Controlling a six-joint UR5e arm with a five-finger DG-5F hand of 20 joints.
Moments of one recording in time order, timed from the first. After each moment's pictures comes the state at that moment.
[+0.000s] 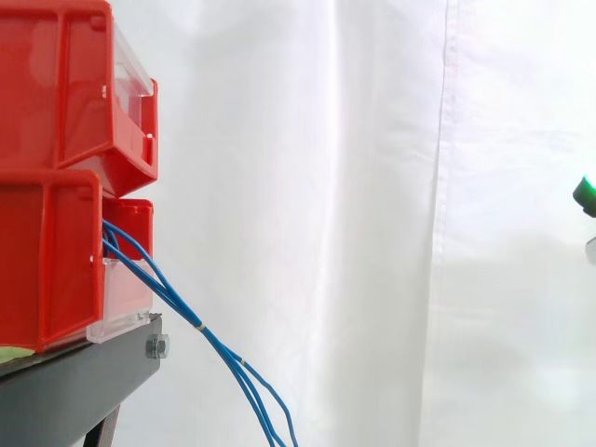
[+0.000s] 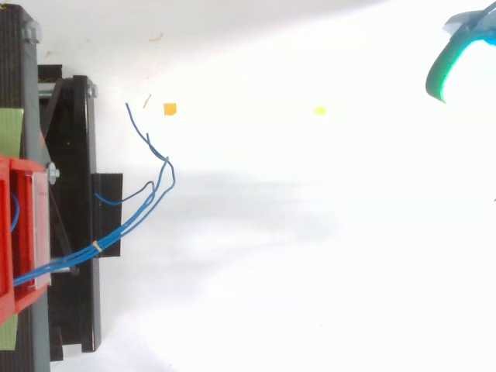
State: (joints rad) arm -0.01 -1.65 -1.86 -2.83 -1.45 -0.23
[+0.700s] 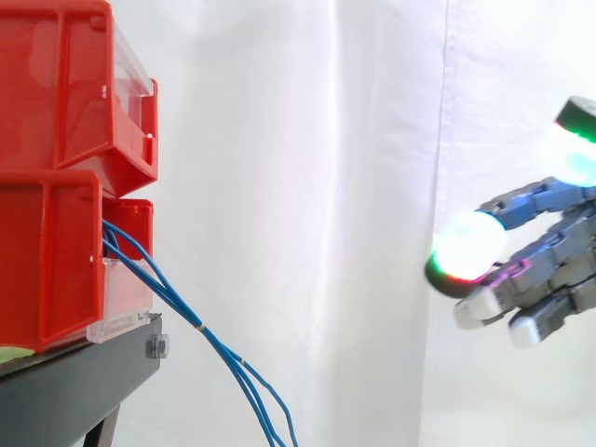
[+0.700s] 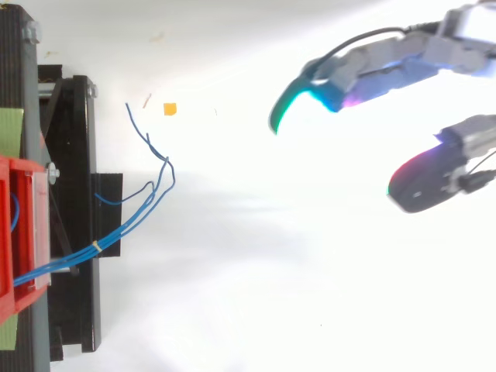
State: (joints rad) arm 0.07 -1.93 -1.63 -2.79 -1.36 -0.34
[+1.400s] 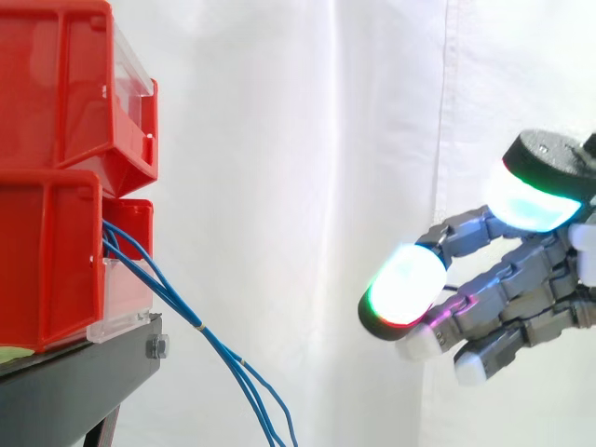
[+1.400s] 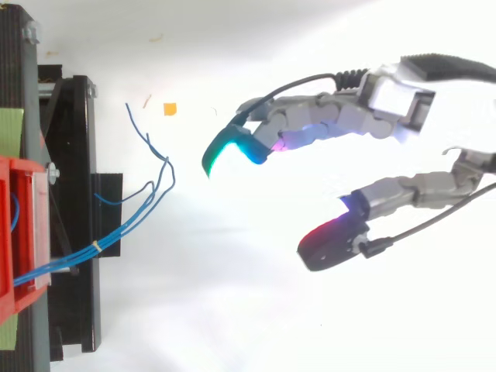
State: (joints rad) arm 0.15 -2.04 -1.58 -2.67 -1.26 -0.46
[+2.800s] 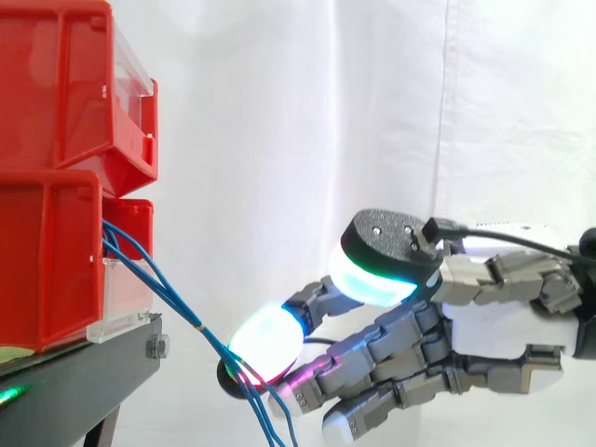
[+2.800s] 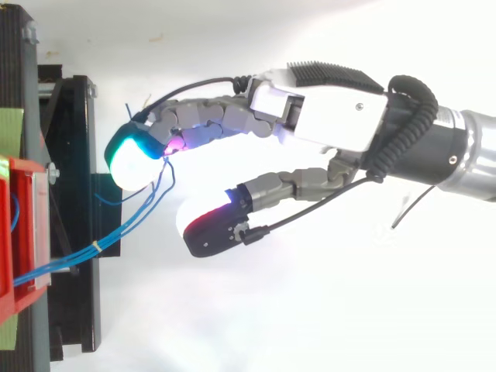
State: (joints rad) arm 0.13 -2.27 -1.37 -2.58 -1.28 -0.46
